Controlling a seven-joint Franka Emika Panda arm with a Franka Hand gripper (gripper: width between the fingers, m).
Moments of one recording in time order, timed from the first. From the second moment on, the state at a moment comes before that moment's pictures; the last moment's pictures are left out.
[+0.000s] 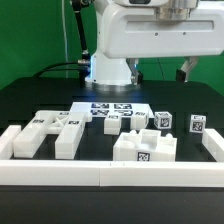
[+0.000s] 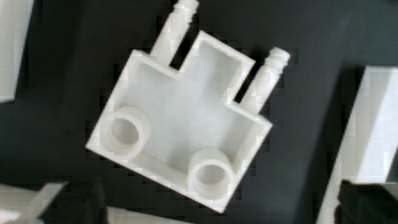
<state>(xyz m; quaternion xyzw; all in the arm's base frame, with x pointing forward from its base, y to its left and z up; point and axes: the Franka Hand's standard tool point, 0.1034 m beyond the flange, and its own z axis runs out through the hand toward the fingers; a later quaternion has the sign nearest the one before) 0.564 0.042 0.128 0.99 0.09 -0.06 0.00</state>
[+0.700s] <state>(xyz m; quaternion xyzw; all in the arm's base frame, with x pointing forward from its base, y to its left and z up) 0.569 0.049 0.088 1.00 -0.04 -0.05 -0.01</state>
